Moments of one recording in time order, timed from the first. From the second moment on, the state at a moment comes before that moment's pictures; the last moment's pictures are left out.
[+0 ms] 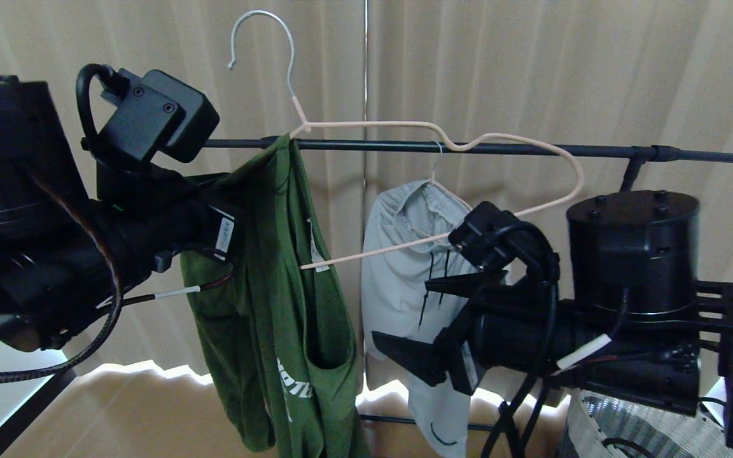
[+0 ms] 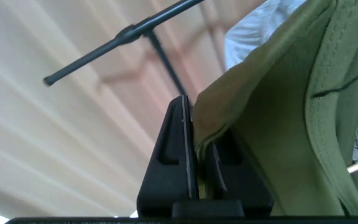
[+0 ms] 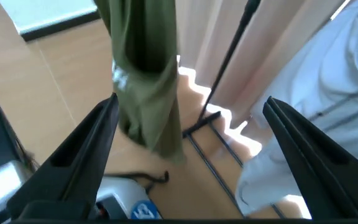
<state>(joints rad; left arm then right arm) -0.58 1.44 -0.88 -0.48 0.36 0.43 0.85 1.64 -0.88 -0.35 0.00 0.03</state>
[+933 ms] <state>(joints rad) -0.63 1.45 -0.90 -0.48 0.36 0.43 0.86 1.78 -0.89 -0.38 -0.11 0.10</state>
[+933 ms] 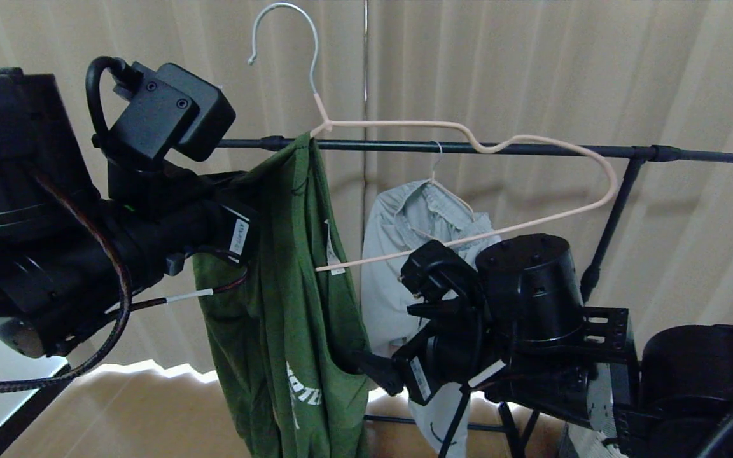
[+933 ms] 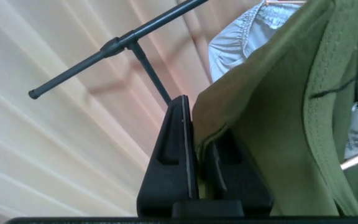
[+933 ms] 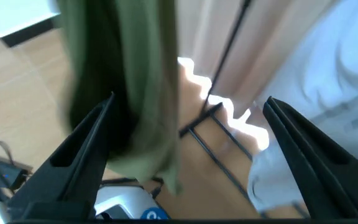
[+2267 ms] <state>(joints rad) -0.47 1.45 -0.72 -0.49 0.35 0.78 0.56 1.49 -0.74 -0.38 -0.10 0.08</state>
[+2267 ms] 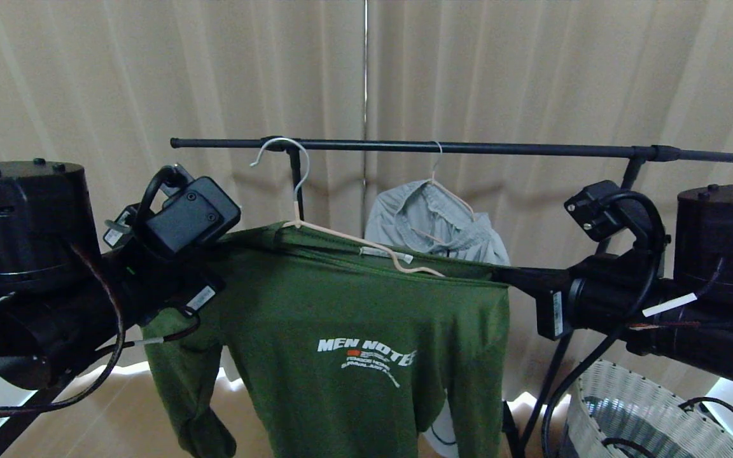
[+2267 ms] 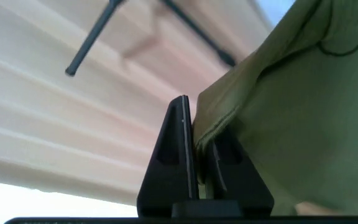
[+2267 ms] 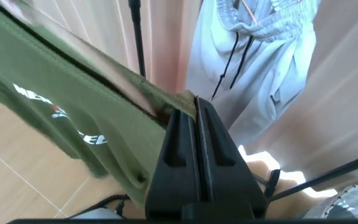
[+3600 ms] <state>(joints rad) -0.42 1.46 -0.74 -0.56 0.37 0.75 0.85 1.52 -0.88 -0.24 -0.07 -0.24</state>
